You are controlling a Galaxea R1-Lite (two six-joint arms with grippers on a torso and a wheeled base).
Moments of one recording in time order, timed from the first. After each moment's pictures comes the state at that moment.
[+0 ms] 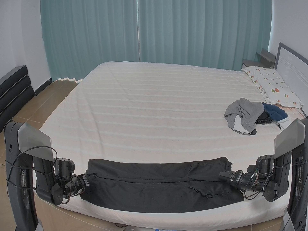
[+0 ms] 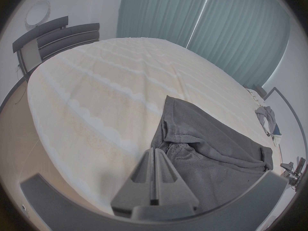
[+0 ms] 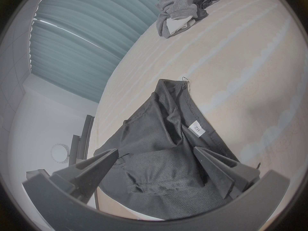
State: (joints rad) left arm -0.06 2.41 -0.32 -1.34 0.04 -0.45; right arm 0.07 2.42 -0.21 -1.55 0.38 0.73
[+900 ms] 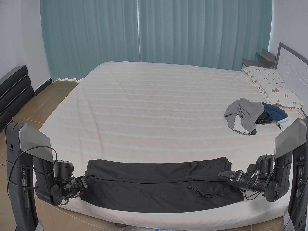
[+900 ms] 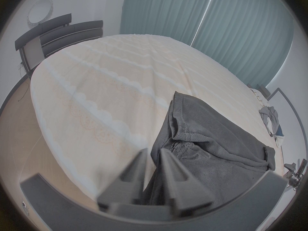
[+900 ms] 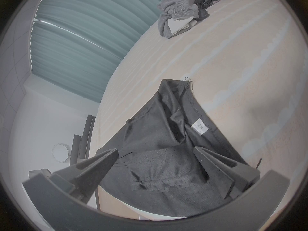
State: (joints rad) left arm -0.03 2.43 -0.30 -1.34 0.05 -0.45; right arm 0.08 2.40 -0.20 -1.55 0.38 0.74
